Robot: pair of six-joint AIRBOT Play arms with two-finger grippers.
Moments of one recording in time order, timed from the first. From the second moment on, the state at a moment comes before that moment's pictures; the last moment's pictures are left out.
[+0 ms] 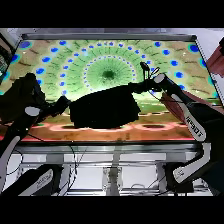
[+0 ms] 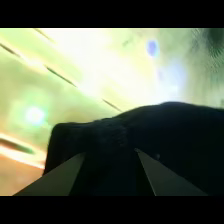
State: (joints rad) left arm 0.04 -1.06 0.60 0.73 -0.49 -1.45; right arm 0.17 -1.73 1.39 -0.81 0.86 1.16
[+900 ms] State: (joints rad) left arm 0.25 -0.76 0.68 1.19 -1.02 -1.41; right arm -0.04 -1.72 1.44 -0.94 1.50 1.11
